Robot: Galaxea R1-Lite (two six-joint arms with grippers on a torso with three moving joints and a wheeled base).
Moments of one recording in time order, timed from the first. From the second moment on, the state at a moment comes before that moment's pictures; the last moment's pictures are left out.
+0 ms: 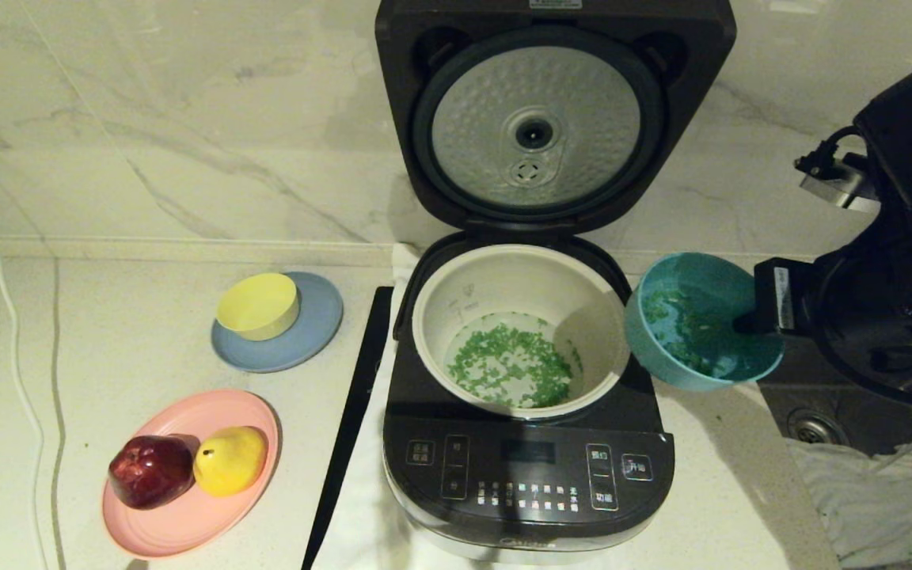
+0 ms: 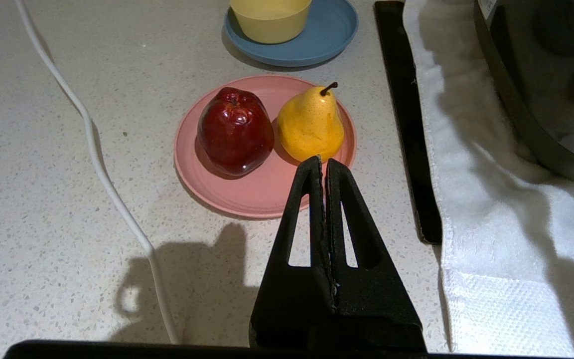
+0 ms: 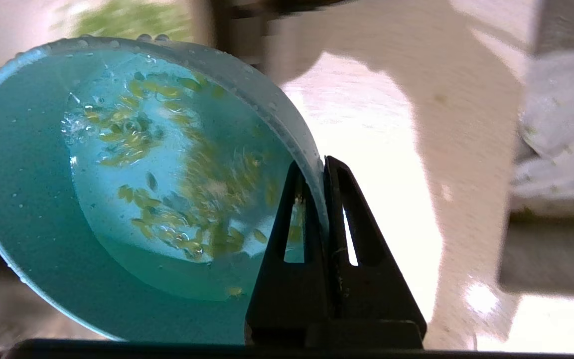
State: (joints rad) left arm -0.01 0.00 0.00 -0.01 -0.03 0.05; right arm 0.54 1.53 -1.50 0.72 -0.27 0.54
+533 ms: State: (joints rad) left arm -0.01 0.00 0.00 -0.01 -0.02 0.05; right arm 0.72 1.71 -1.77 0.72 -0.34 0.53
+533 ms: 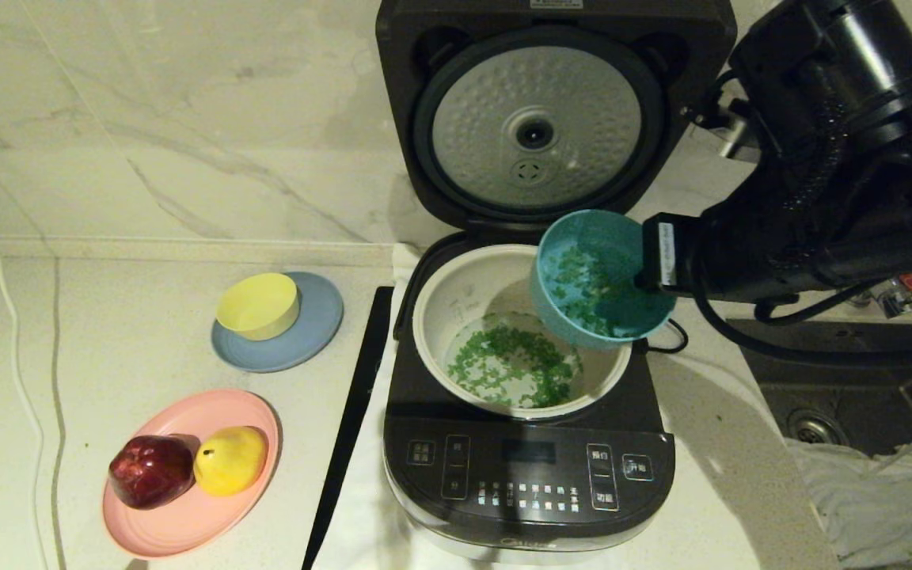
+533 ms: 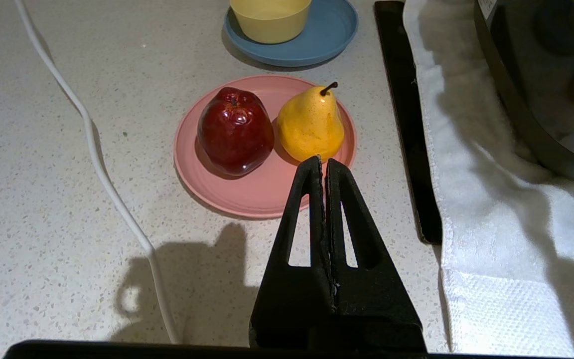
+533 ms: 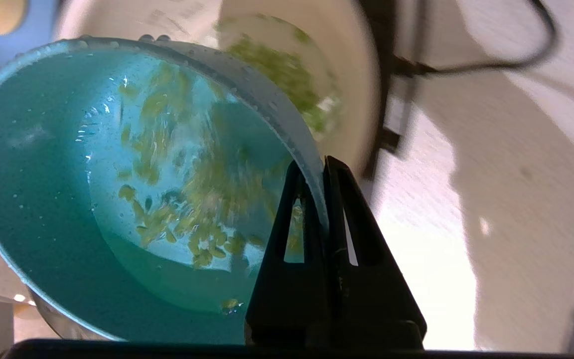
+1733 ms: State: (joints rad) left arm -0.01 0.00 0.00 -0.01 -0.03 0.05; right arm 0.80 1.97 -1.93 0.62 -0.62 0.52
